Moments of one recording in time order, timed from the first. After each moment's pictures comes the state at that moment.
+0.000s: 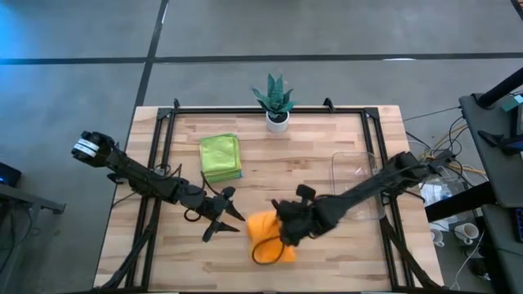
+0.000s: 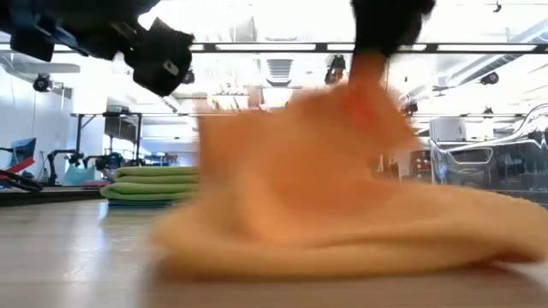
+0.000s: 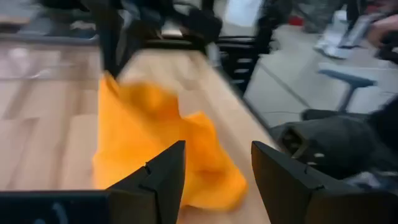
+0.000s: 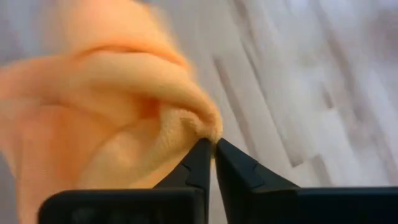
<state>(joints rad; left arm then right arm) -0.38 1.31 0.48 0.60 0.04 -0.20 0.48 1.89 1.54 -0.99 0.43 0.74</state>
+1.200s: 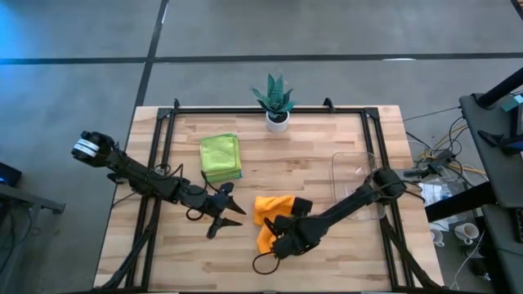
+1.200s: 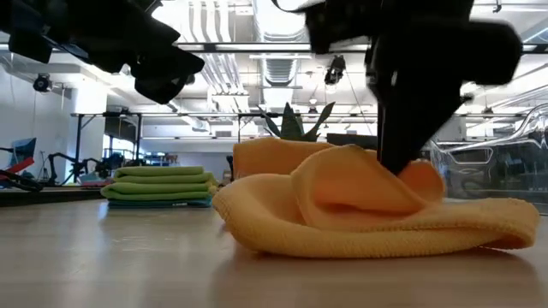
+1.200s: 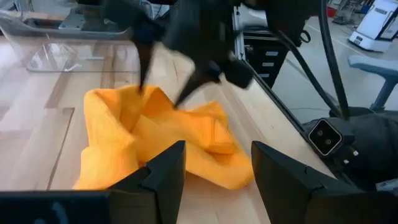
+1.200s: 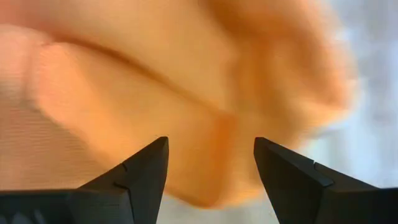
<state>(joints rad) -0.37 1.31 0.48 0.56 -0.06 -0.19 0.51 2.12 1.65 -1.15 0.40 0.76</state>
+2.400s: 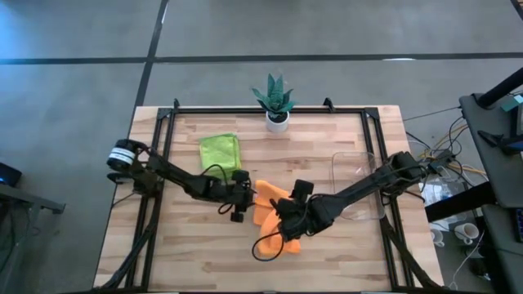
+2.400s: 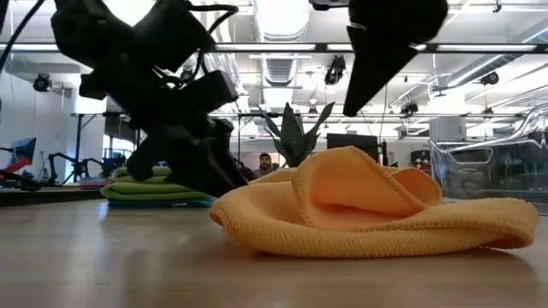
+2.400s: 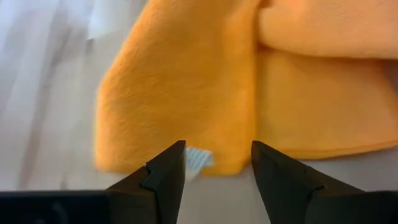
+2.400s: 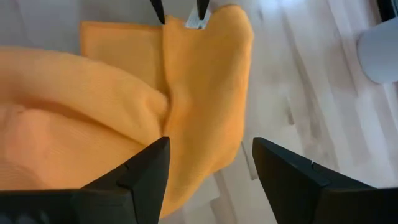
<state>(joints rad) -0.20 1.71 0.70 0.28 -0.24 0.11 0.46 1.90 1.51 -1.00 0.54 0.61</state>
